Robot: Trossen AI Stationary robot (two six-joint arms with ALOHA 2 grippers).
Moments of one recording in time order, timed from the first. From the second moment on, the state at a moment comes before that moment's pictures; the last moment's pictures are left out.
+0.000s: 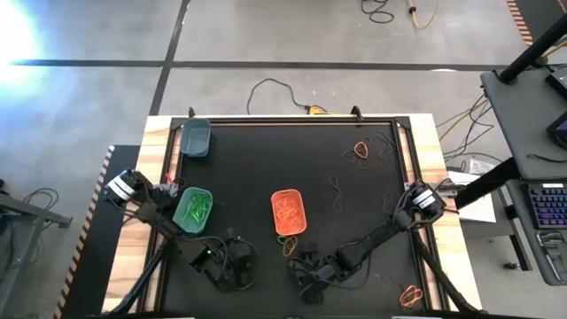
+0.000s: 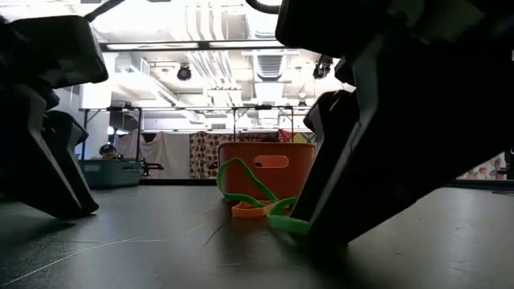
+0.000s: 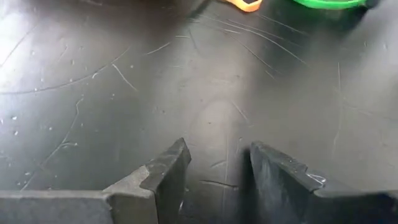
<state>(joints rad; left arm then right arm) -0.76 1.79 0.81 -0.15 -0.53 -1.03 0.58 2.15 1.29 -0.16 0.20 0.46</state>
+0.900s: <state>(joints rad) -0.94 1.57 1.11 -0.68 -0.48 -1.16 0.45 2.31 1.58 0.07 0.20 0.01</state>
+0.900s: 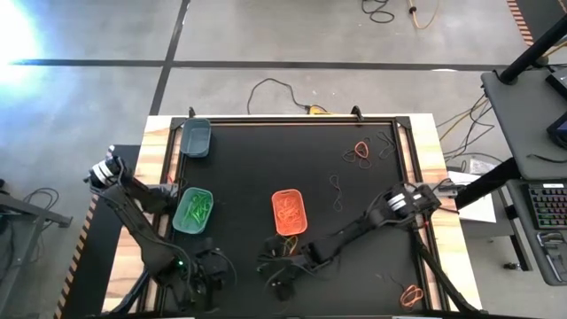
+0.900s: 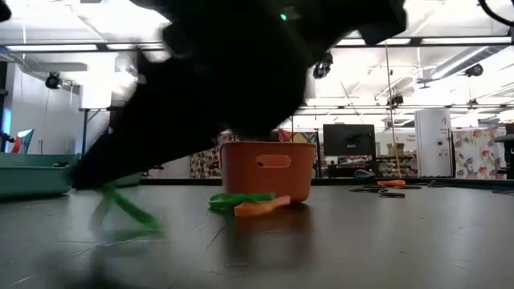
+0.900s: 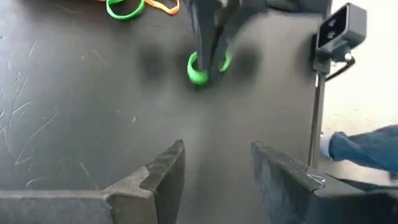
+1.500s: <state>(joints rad) -0.87 1.88 1.18 -0.43 -0.54 -0.97 0.54 2.29 1.82 -0.49 0.18 0.21</state>
